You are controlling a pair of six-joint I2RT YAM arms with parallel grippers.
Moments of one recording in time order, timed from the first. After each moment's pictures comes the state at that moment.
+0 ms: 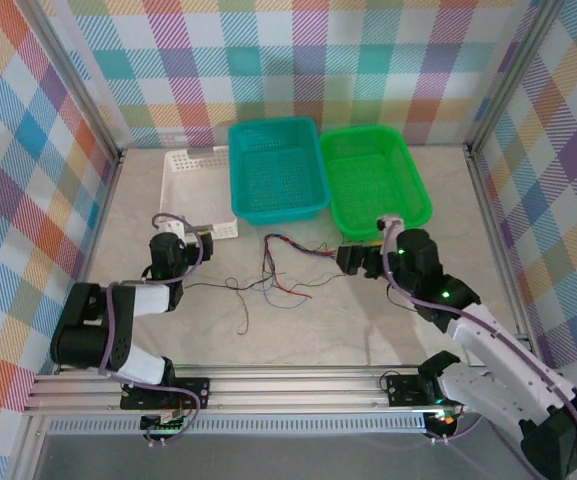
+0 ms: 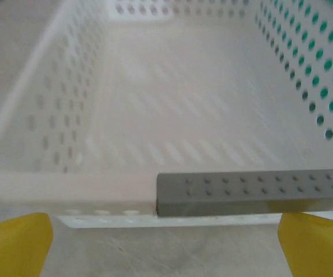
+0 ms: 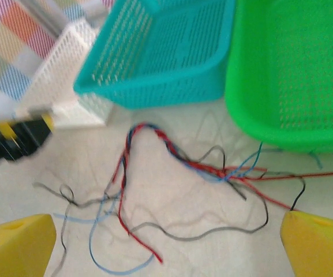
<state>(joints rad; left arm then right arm) -0.07 1.44 0.40 0.62 -0.14 -0.13 0.56 0.87 0.66 -0.31 -0.06 0.43</state>
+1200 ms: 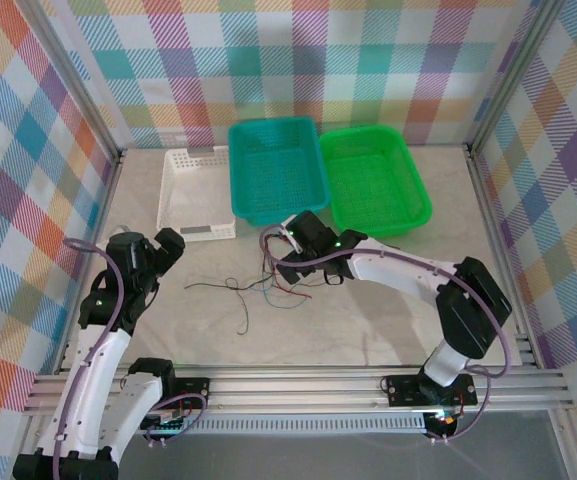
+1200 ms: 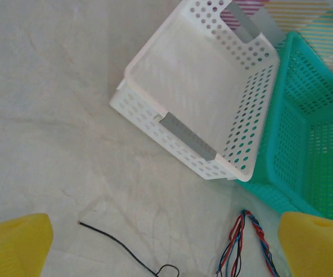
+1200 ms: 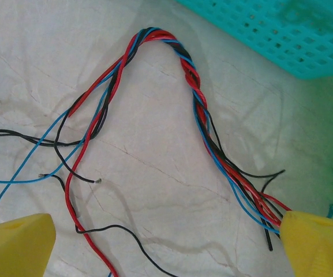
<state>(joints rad) -0.08 0.72 0.76 -0.68 -0.14 -0.83 0.86 1.66 1.19 -0.51 0.19 0.04</state>
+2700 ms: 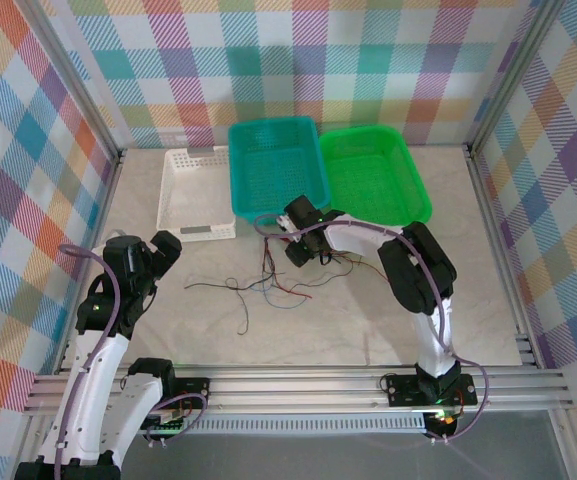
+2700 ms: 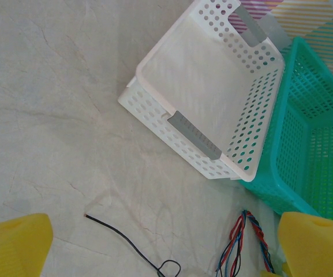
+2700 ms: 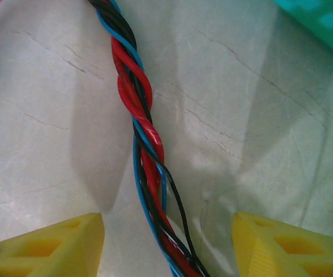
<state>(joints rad) -0.06 0.69 0.76 -0.71 -0.14 -0.85 0.69 2.04 1.40 -0.51 0.09 -0.10</state>
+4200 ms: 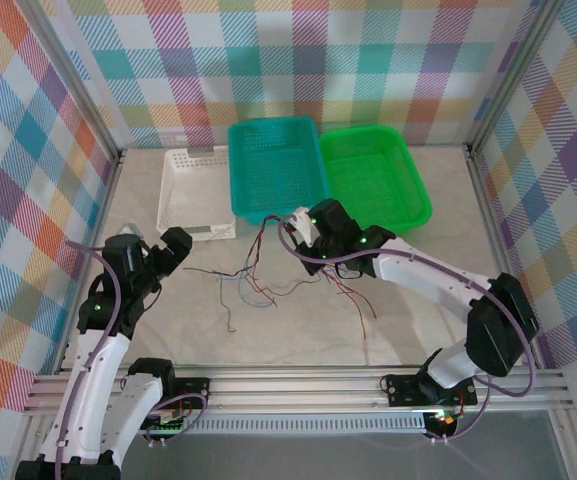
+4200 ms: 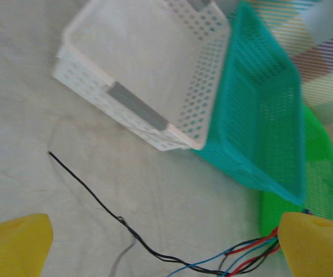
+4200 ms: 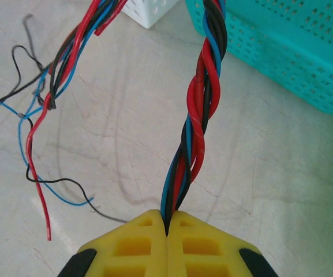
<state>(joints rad) -0.06 0.69 0.73 -0.60 0.09 -0.84 0.79 1.48 1.13 -0.48 -0.07 -0.02</state>
